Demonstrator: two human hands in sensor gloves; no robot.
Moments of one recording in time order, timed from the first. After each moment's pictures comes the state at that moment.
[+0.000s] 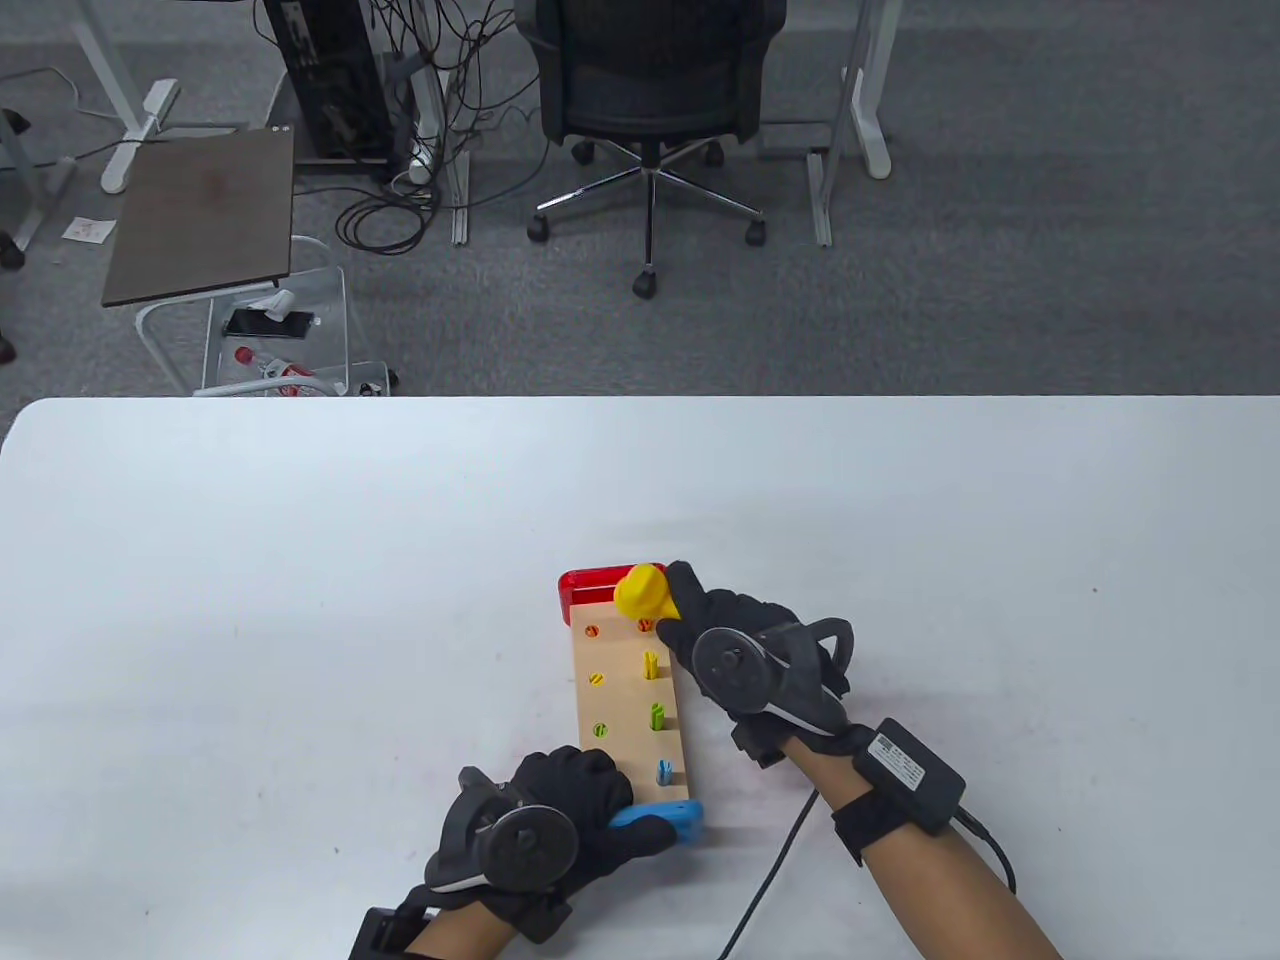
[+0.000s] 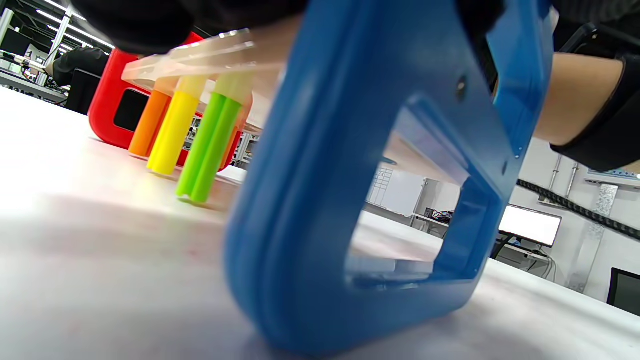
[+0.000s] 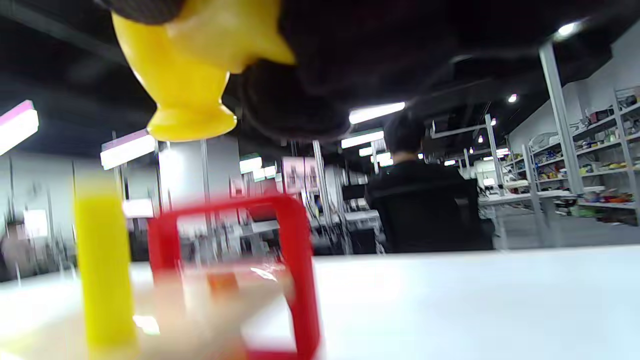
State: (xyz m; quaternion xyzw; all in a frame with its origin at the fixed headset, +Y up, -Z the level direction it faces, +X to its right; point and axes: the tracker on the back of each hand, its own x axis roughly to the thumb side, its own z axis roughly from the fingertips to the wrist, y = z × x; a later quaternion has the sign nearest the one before) left_hand -0.128 -0.745 -0.203 0.07 -0.34 0.21 0.91; right_hand 0.078 -0.671 -0.308 0.18 -0.20 0.95 0.17
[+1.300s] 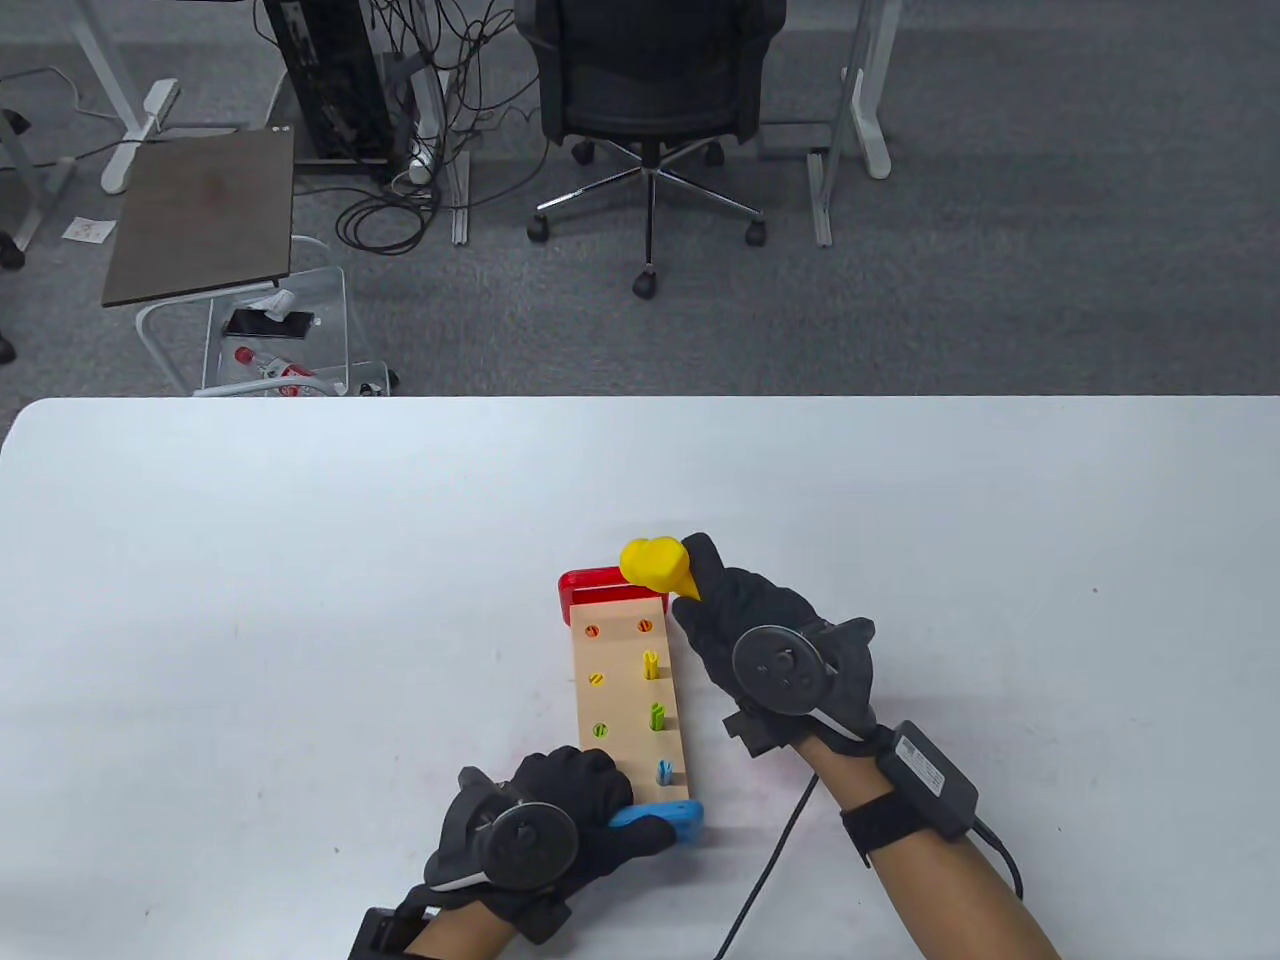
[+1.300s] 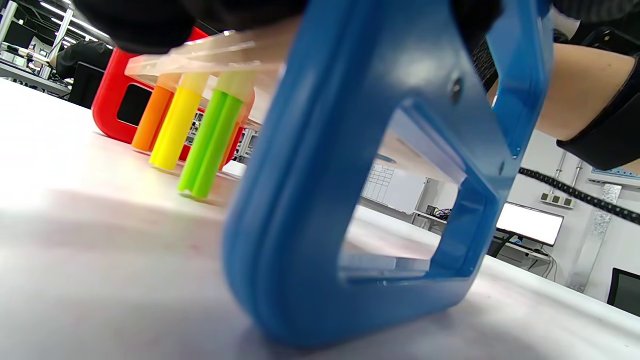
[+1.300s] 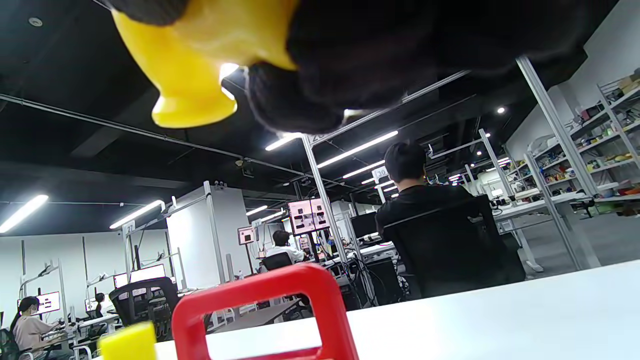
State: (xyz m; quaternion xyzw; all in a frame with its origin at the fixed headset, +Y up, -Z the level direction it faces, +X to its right) left_hand -0.129 -0.746 -0.204 0.07 -0.34 0.21 0.92; right_hand 0.087 -0.677 -0.305 0.18 -0.23 0.93 0.21
